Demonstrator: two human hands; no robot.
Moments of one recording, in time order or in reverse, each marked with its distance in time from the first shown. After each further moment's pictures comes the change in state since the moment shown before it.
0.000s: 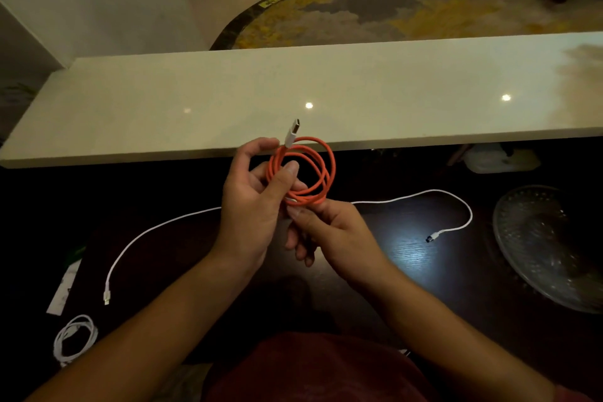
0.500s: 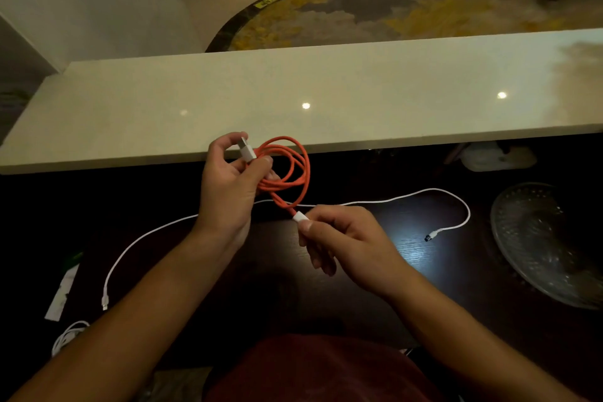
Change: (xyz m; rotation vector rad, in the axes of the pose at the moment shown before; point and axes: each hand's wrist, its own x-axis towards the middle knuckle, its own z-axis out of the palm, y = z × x) left_hand 0.032 -0.002 -0.019 0.051 0.139 -0.071; right_hand -0.013 -0.012 -0.016 -0.185 -0.035 -0.075
